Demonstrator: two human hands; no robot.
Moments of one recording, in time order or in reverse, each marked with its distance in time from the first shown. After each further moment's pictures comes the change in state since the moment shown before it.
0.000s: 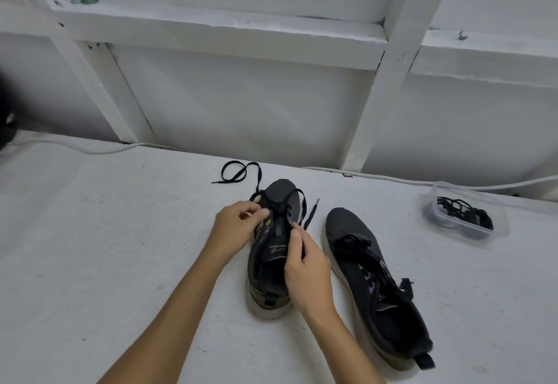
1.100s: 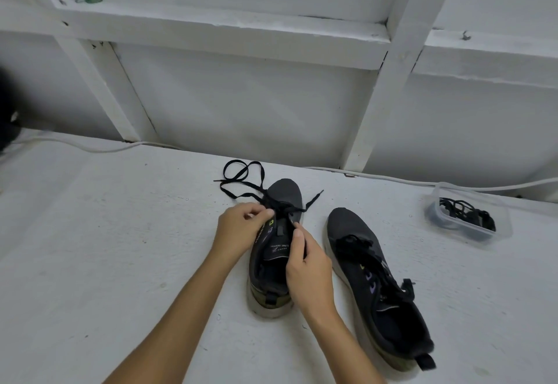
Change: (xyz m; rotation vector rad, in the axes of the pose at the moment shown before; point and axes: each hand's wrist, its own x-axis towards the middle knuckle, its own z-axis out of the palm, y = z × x) left_hand -0.006 0.005 0.008 -0.004 0.106 -0.030; right_hand 0.000 0.001 0.000 0.010 0.017 -0.020
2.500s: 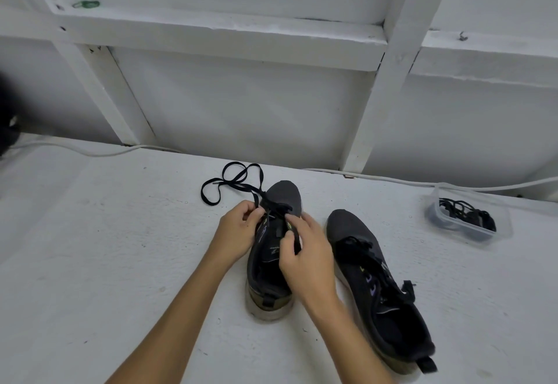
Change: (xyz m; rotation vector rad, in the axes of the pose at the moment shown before) left_hand 0.006 -0.008 -0.004 0.037 -0.091 0.075; right_hand 0.014 -0.011 -0.002 -0.245 0.014 -0.204
